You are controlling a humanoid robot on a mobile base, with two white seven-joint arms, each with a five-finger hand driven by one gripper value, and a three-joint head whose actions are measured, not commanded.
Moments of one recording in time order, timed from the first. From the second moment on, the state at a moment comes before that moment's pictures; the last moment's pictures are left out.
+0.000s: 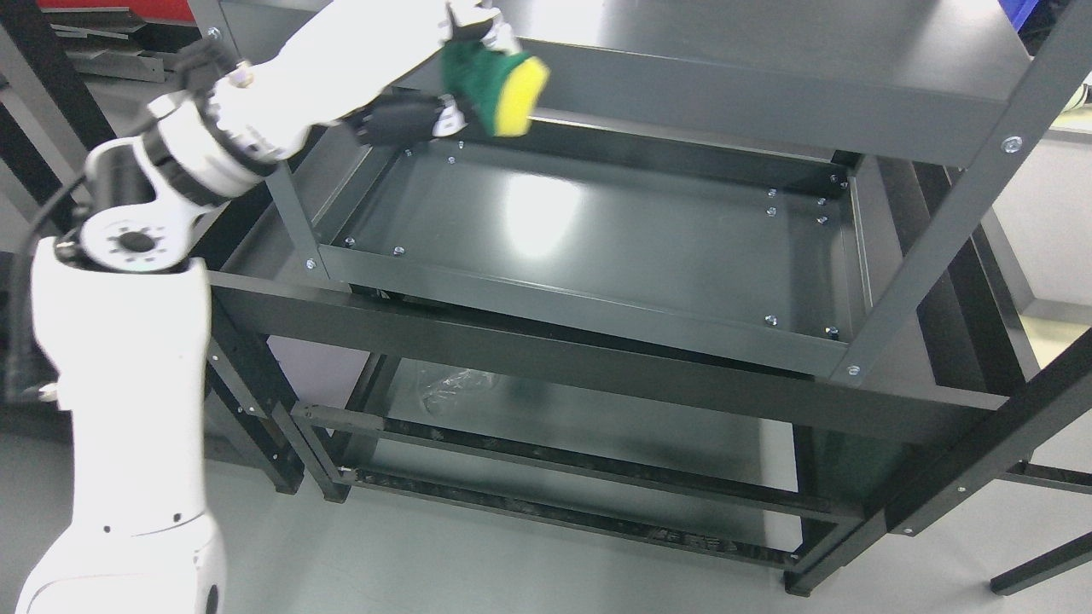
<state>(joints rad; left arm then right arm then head) -0.99 0.12 -0.10 -1.49 -0.40 -0.71 -0.59 -0.07 0.00 -0.21 0.00 -0.11 0.08 -0.07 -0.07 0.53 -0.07</state>
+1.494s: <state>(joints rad) -0.88 0.11 -0.15 -1.48 -0.45 -0.78 -0.61 -0.08 0.00 -0.21 0.00 -0.11 0.08 -0.07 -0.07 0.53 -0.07</state>
